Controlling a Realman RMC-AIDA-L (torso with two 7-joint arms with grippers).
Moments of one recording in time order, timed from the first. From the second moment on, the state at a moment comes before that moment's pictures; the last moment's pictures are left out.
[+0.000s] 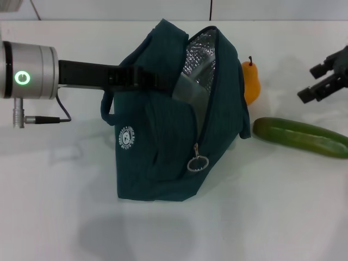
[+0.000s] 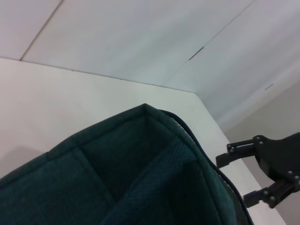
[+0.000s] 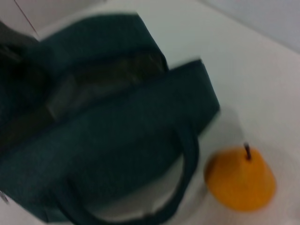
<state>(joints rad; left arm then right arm) -0.44 -2.08 1.13 1.28 1.91 1.49 -2.61 0.85 1.83 -0.97 -0.91 -2.32 -1.69 2.07</state>
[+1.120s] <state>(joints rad) -0.45 -2.09 1.13 1.26 1.89 1.49 -2.60 0.99 2.01 -1.20 -0.80 -2.67 -1.52 2.15</state>
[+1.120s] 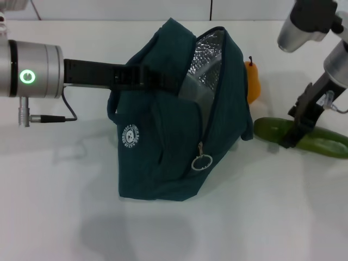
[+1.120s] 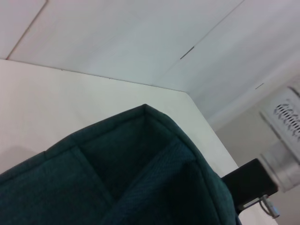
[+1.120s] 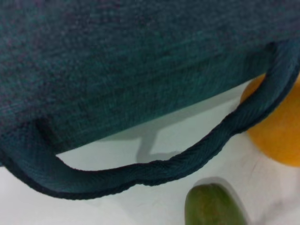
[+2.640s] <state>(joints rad) -0.46 -2.09 1.13 1.25 1.89 1.49 -2.60 0.98 2.01 -1.21 -0.78 -2.73 -1.50 2.19</state>
